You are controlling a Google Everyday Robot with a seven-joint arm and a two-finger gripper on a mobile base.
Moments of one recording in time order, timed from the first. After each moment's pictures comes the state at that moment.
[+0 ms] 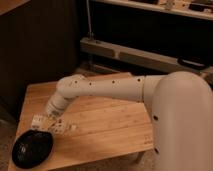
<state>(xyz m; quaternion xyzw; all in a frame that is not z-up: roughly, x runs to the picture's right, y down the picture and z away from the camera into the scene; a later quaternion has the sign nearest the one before) -0.301 0.146 0.680 -0.40 -0.34 0.09 0.85</state>
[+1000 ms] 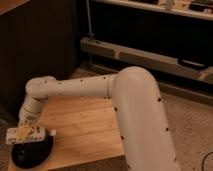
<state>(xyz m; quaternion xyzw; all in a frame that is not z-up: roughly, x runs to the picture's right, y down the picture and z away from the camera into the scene) -0.399 0.189 0.653 -0.48 -0.35 -0.05 0.80</state>
